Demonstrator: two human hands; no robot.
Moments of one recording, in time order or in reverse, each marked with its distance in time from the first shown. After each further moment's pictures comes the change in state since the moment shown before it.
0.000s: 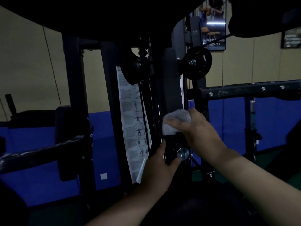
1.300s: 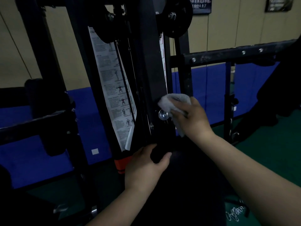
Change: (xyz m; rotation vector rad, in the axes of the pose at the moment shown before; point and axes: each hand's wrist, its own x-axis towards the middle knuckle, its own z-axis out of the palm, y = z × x) left_hand -0.082 -0.030 0.021 0.396 0.013 -0.110; right_hand -0.071 -0.032 -0.003 0.426 -0.009 0.526
